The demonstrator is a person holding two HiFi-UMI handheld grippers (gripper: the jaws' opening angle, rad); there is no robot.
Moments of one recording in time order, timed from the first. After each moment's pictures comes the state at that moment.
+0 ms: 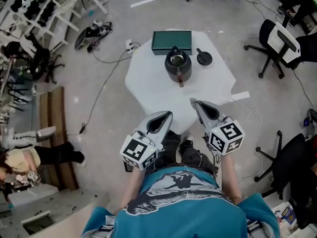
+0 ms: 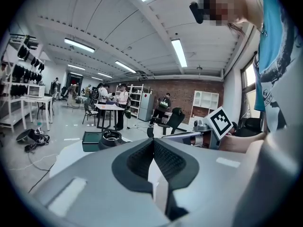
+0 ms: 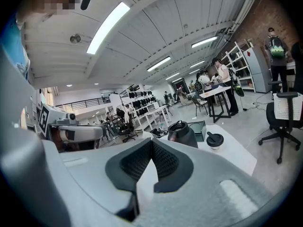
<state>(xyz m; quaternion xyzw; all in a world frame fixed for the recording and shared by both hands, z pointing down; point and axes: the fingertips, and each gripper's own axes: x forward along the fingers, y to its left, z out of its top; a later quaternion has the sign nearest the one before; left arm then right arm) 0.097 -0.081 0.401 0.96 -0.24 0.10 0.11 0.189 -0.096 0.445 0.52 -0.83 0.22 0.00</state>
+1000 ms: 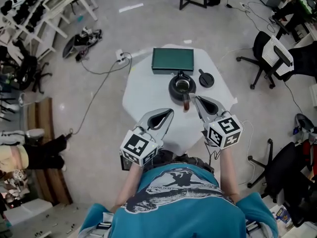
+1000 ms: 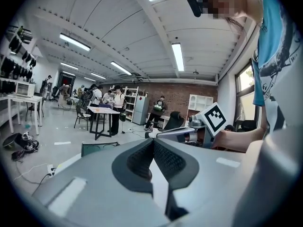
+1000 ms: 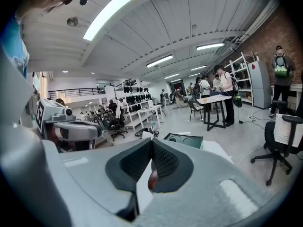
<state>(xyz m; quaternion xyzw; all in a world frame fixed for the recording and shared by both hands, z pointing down) 0.100 -0.208 0.398 0.97 -0.19 0.08 0.10 0.194 -0.232 0.431 0.55 -0.81 0.18 0.06</state>
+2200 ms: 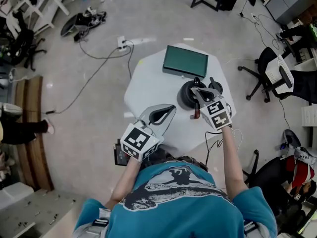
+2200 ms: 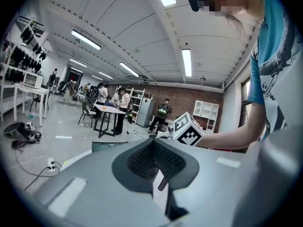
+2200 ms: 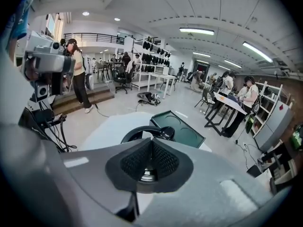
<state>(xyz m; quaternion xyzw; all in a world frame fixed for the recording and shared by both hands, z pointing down) 0.065 -0.266 0.408 0.97 -0.21 0.05 0.14 0.182 -0.331 0.518 0.47 -0.80 0.11 0.37</state>
